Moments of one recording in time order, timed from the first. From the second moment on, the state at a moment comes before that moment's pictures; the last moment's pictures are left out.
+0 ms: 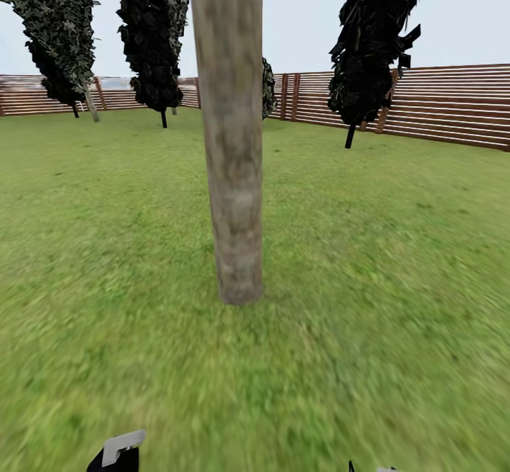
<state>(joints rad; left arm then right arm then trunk) -0.32 0.07 0.20 -0.27 -0.01 -0.41 0.09 -0.32 -0.03 -0.06 -0.03 0.00 -0.72 -0.10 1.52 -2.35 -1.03</state>
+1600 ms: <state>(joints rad) -0.29 0.06 0.19 -0.26 -0.01 -0.41 0.11 -0.33 0.00 -0.05 -0.03 0.01 -0.72 -0.09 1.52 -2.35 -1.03</state>
